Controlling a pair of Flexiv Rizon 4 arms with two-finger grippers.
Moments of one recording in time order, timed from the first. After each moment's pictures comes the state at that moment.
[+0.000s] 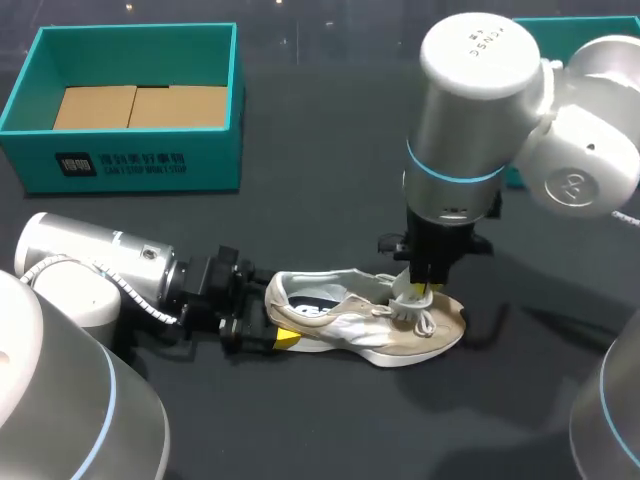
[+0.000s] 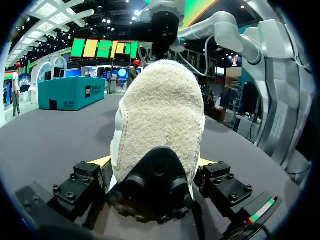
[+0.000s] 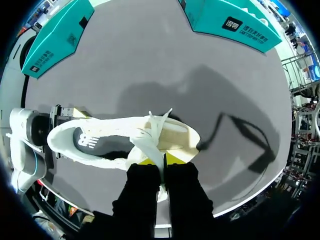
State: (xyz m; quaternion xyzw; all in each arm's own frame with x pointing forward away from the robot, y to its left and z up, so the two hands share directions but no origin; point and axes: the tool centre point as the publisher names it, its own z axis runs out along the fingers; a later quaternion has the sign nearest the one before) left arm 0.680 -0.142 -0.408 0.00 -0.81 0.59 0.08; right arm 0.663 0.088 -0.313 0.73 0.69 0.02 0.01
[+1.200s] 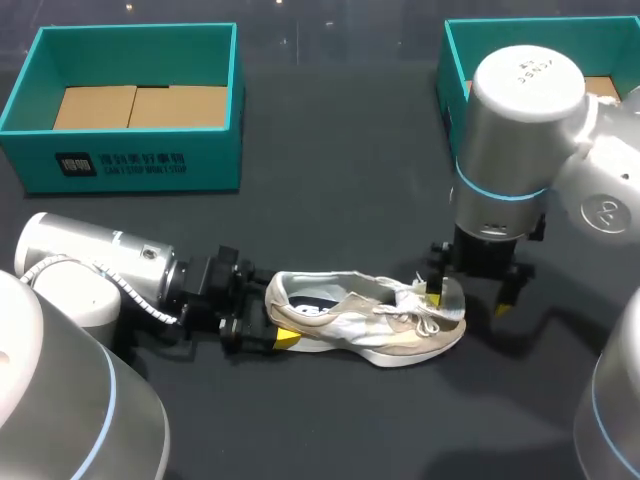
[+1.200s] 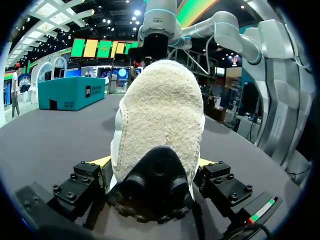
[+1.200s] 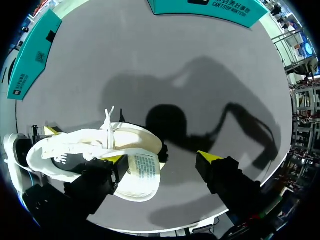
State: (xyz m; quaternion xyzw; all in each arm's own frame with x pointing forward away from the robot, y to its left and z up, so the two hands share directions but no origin) left arm 0.680 -0.142 -0.407 0.00 -0.81 0.59 0.08; right arm 0.664 0.027 -0.348 0.78 0.62 -0.01 0.02
